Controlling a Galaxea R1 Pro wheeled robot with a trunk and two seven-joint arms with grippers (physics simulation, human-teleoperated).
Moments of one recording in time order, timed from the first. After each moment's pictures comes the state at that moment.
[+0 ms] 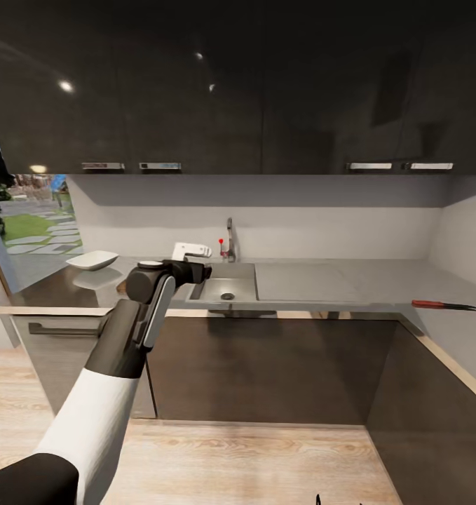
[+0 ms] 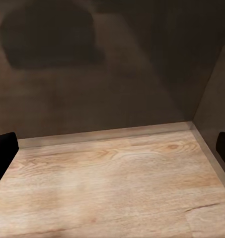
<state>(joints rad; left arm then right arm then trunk) -0.90 -0.12 -0.19 -1.40 0.05 1.02 0.09 -0.17 0.04 0.07 -0.23 -0.07 -0.85 -0.19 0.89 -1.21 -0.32</state>
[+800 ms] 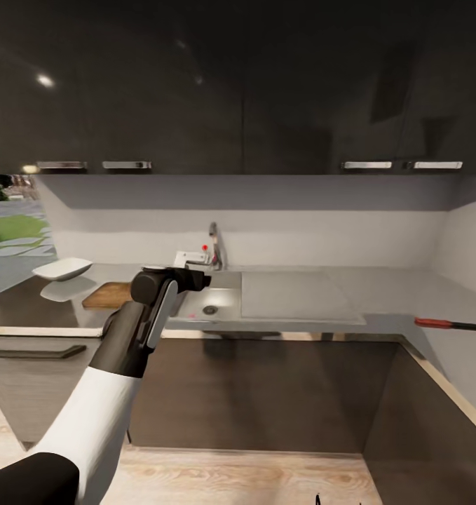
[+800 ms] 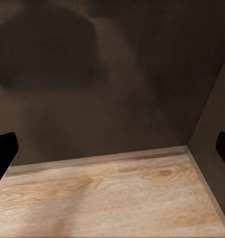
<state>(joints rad) -0.90 -0.12 -0.19 -1.32 0.05 1.01 0.09 -0.17 0.05 0.07 -0.23 -0.07 -0.85 -0.19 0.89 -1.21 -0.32</state>
